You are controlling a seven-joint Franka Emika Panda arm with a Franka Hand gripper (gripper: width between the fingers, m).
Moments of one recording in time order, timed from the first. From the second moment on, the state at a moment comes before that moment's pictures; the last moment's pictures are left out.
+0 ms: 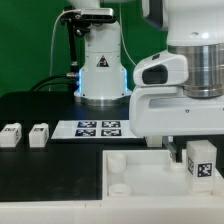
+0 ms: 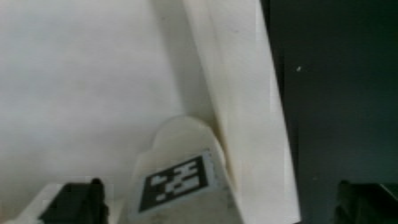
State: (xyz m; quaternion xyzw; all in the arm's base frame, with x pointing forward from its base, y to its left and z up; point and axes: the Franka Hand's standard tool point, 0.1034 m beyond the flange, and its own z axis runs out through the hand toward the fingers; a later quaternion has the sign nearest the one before) arm 0.621 0.124 0.070 -1.00 0.07 0.01 0.06
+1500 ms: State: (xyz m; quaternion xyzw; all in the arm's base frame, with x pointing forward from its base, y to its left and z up) arm 0.623 0.124 0.065 -0.72 0.69 0.07 0.10
